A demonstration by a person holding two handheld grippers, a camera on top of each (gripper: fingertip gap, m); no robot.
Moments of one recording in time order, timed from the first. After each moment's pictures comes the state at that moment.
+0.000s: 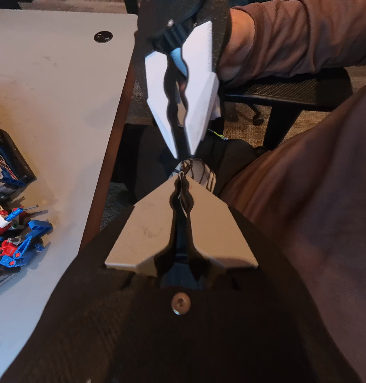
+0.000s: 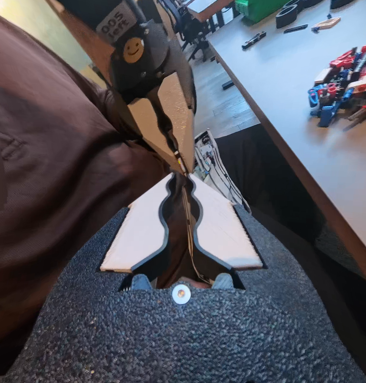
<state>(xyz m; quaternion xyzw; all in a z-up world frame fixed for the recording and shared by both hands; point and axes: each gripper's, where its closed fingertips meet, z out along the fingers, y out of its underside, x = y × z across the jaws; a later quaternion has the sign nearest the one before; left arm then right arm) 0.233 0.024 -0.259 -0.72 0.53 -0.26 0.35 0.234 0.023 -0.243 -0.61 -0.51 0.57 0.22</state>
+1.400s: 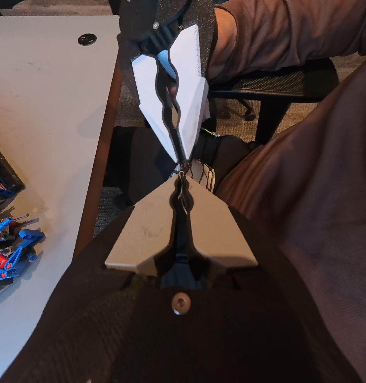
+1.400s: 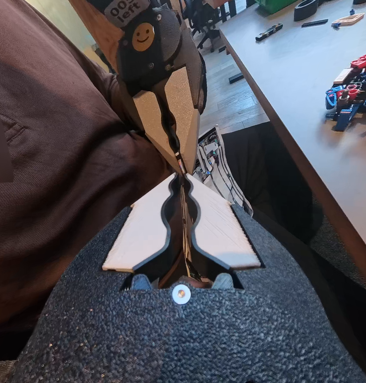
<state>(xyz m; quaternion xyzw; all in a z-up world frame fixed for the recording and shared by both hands) 0.235 0.015 -0.262 -0.71 0.56 -0.26 0.35 0.233 0.013 -0.247 -0.59 -0.54 0.56 0.21</state>
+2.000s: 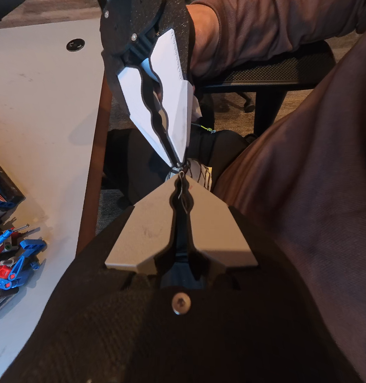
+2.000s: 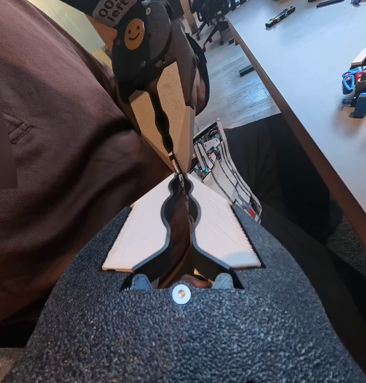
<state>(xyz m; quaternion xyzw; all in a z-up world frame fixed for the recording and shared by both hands) 0.239 0.007 -0.264 -0.69 0.59 -0.25 0.35 0.234 0.010 -0.252 -0.59 -0.54 0.57 0.18</state>
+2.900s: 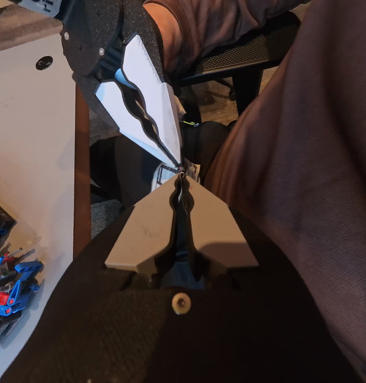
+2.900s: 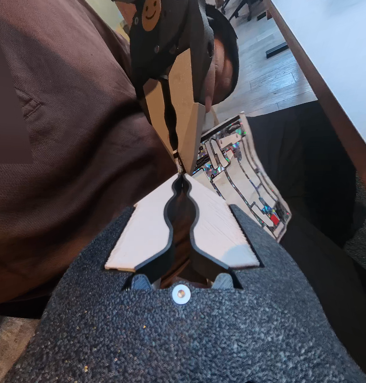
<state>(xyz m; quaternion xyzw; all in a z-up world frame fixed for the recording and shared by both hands) 0.238 -0.012 -0.270 -0.63 0.65 -0.25 0.34 0.235 -0.013 -0.259 -0.56 -0.57 0.58 0.14</state>
